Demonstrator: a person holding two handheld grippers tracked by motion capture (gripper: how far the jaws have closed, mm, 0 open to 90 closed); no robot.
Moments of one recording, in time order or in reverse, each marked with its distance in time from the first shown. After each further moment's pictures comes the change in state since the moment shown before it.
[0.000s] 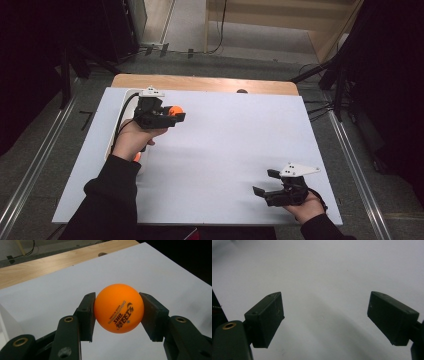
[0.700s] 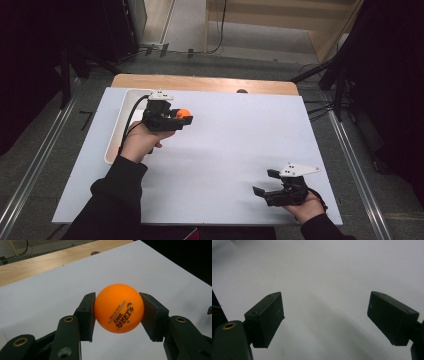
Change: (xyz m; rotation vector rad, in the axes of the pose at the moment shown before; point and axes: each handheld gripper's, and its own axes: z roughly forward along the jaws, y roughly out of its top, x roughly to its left) left arm -0.015 0.000 0.013 0.006 -0.027 0.018; right arm 0.000 0.000 0.000 0.002 0.001 0.001
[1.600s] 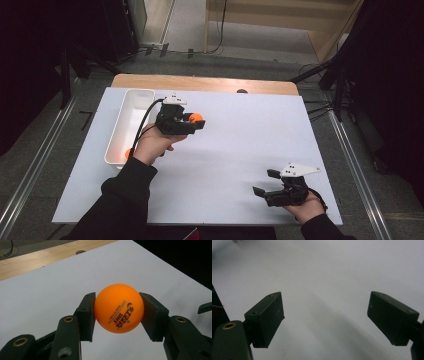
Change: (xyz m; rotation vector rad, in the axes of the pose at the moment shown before) left arm -0.021 0.000 0.024 0.008 -0.056 0.020; right arm 0.000 0.000 -0.001 -0.006 0.008 0.001
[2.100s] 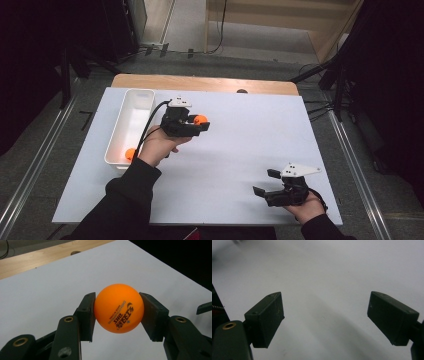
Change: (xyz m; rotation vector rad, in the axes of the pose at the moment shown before) left arm -0.008 -0.002 0.011 -0.006 -0.018 0.011; right arm 0.000 0.000 -0.001 -0.008 0.001 -0.003
